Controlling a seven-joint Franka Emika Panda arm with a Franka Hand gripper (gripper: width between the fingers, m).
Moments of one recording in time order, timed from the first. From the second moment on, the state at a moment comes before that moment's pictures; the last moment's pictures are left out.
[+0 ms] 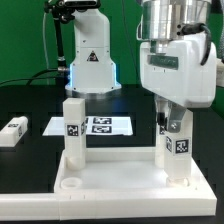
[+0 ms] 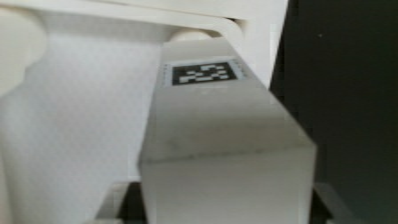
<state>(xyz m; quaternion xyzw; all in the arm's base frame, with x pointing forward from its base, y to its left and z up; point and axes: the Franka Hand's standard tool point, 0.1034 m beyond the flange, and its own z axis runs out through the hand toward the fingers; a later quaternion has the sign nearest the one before) 0.637 0.096 0.117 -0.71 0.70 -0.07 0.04</state>
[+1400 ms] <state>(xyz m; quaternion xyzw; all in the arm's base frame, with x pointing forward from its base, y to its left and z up) 0.645 0.110 0.127 -0.95 0.28 -0.13 0.03</state>
